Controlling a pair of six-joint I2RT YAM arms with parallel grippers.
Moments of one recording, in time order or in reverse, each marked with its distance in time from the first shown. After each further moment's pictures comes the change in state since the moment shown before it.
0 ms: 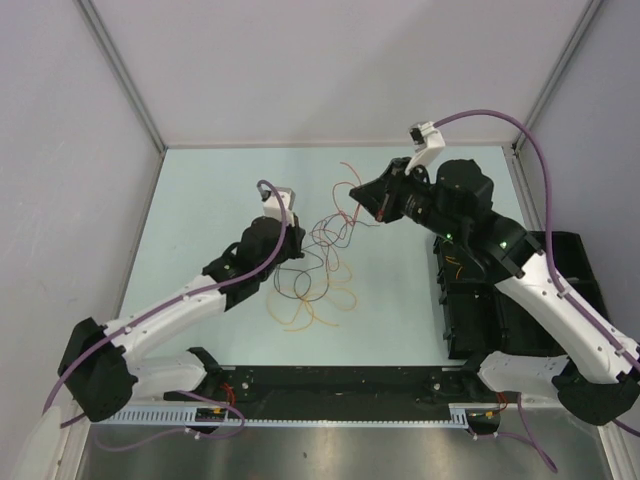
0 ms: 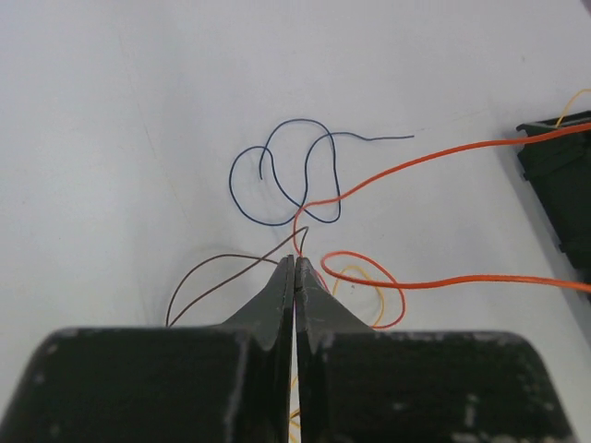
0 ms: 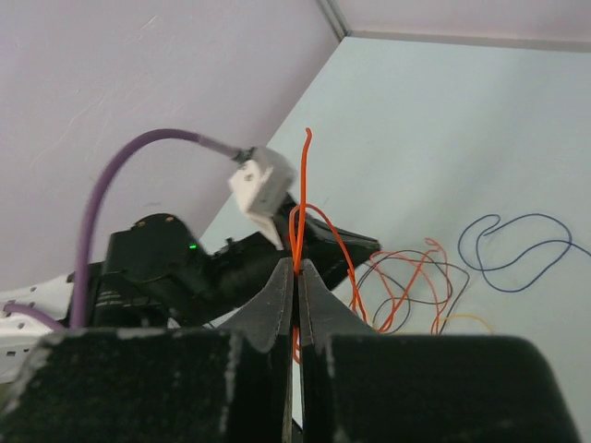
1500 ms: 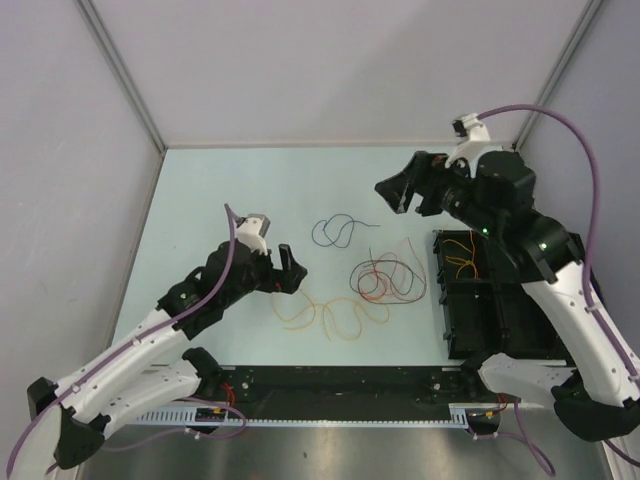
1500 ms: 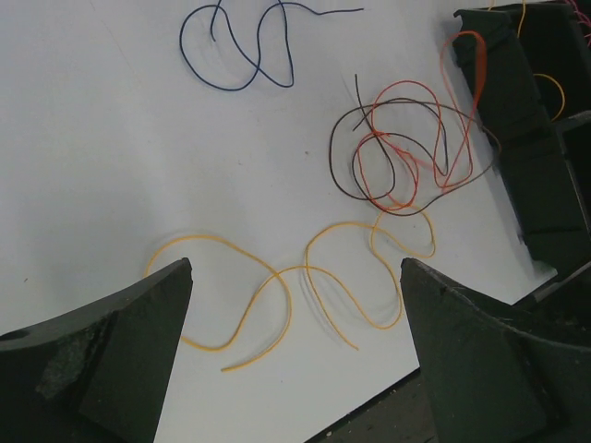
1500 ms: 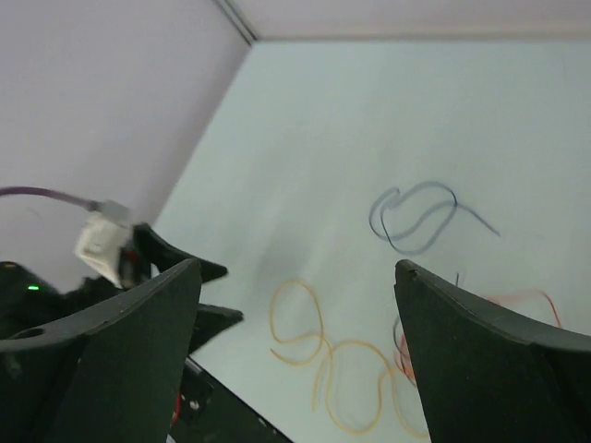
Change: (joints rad) left arm 0.000 -0.378 -0.071 -0.421 0.185 -0.157; right arm -0.214 -0.095 0.090 -0.197 -0.041 -0.051
